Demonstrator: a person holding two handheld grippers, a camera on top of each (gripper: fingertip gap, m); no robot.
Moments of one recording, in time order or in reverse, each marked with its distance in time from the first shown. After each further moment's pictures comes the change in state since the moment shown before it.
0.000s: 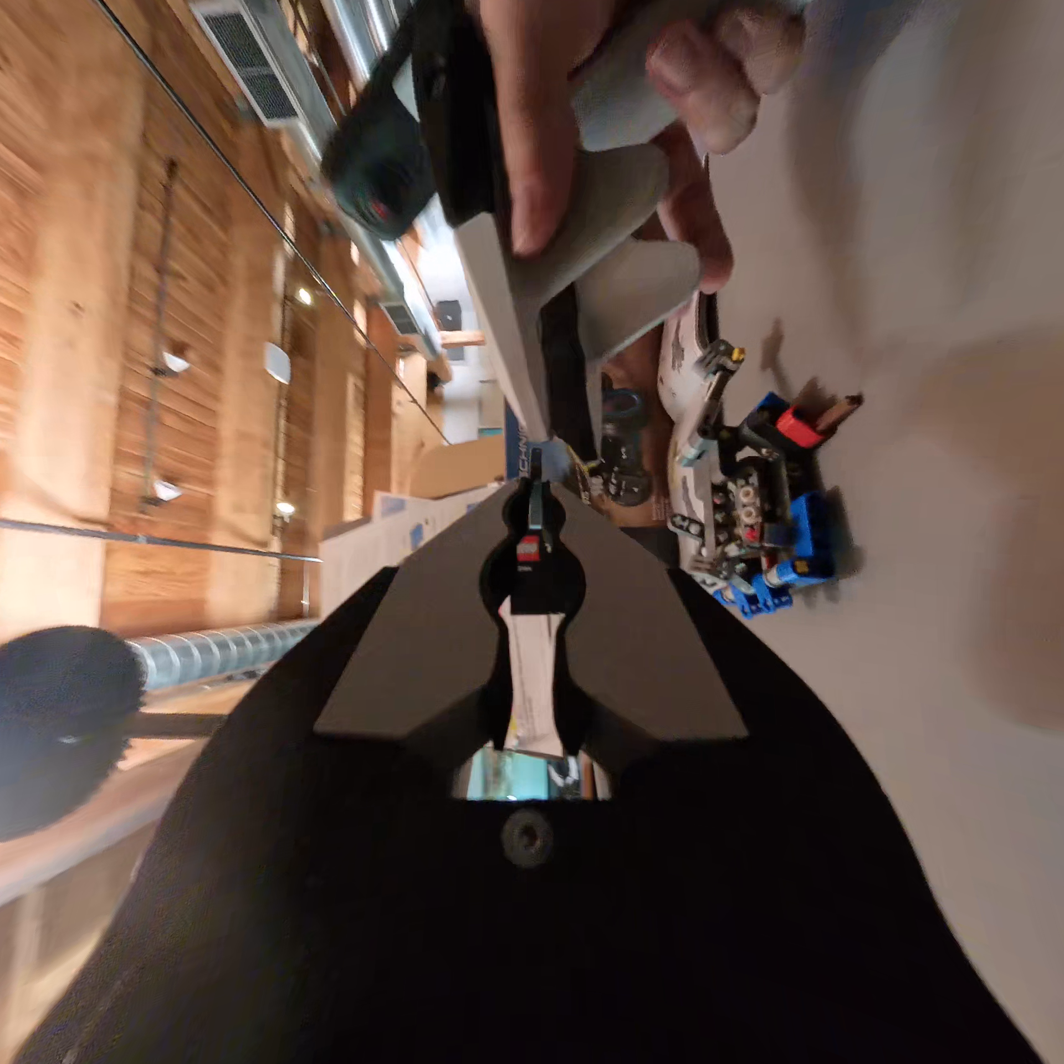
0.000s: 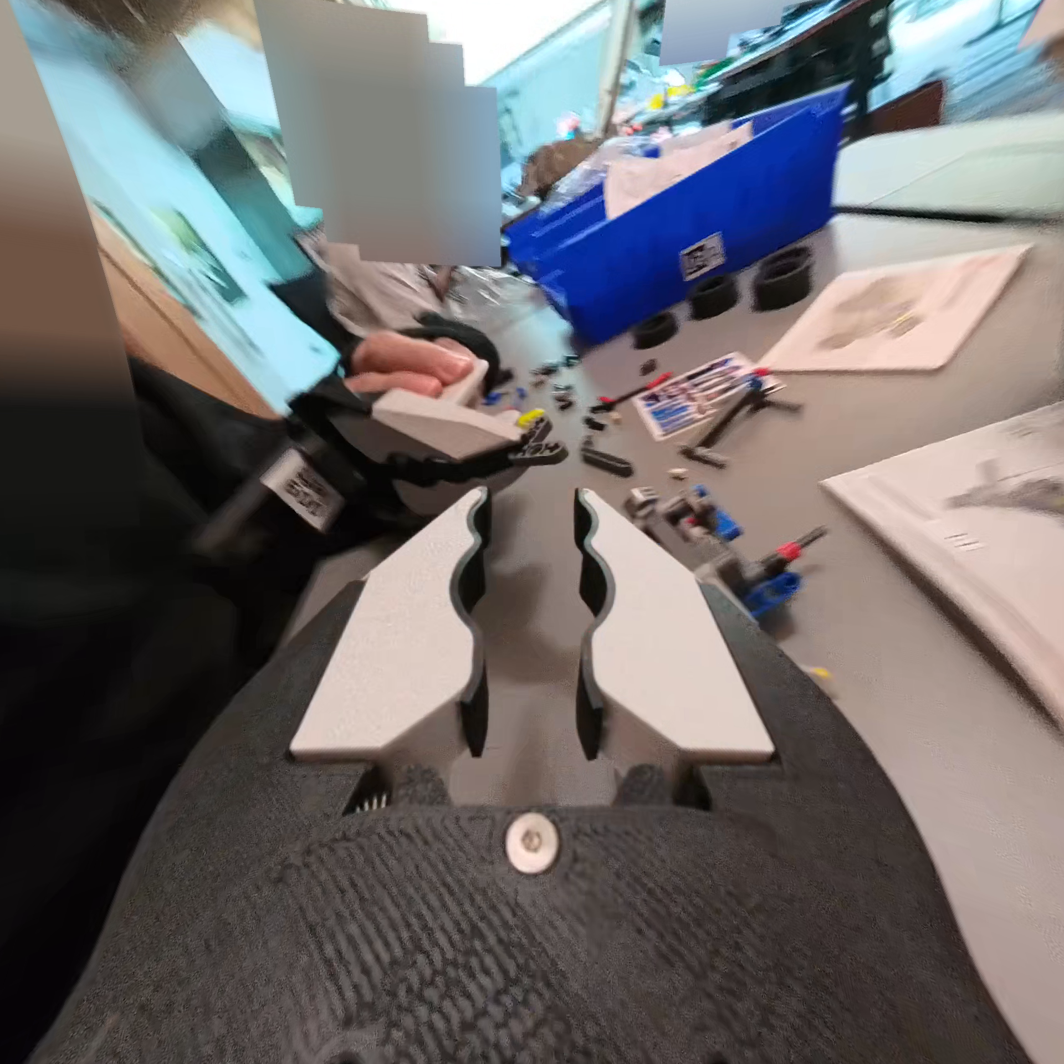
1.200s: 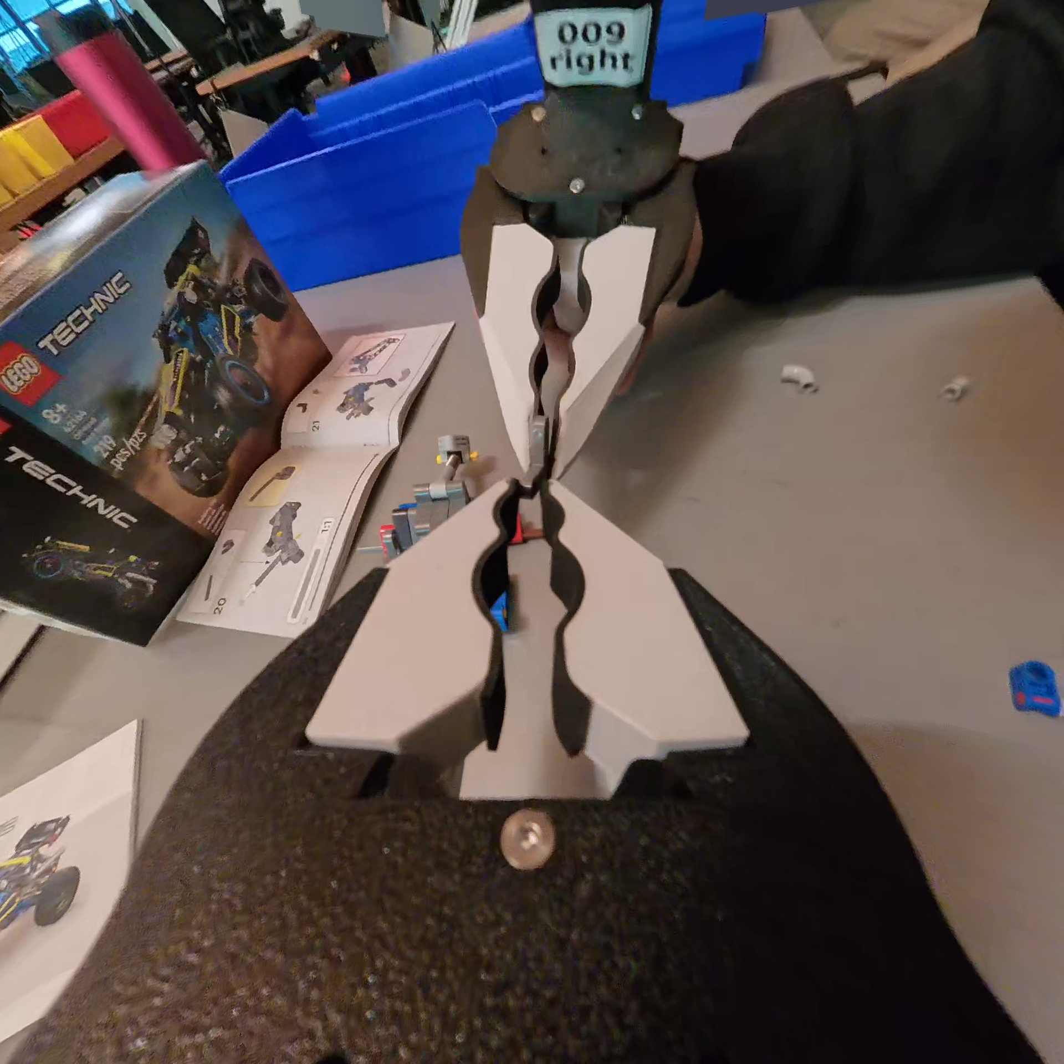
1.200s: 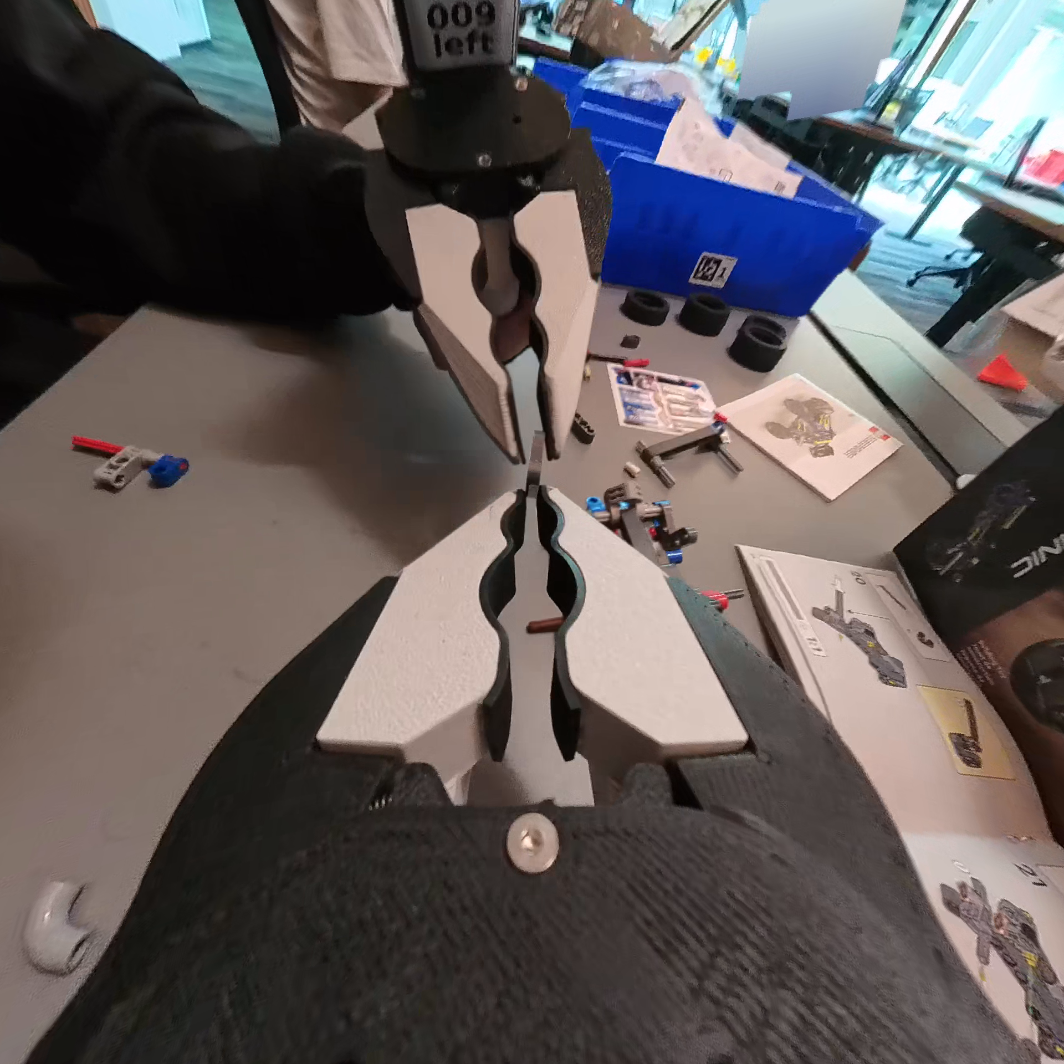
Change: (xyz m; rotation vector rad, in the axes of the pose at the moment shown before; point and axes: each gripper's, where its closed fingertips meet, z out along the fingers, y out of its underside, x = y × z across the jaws) left arm 0.029 -0.015 -0.021 0.255 0.731 -1.187; right arm -0.004 0.031 0.008 -0.209 0.098 -0.653
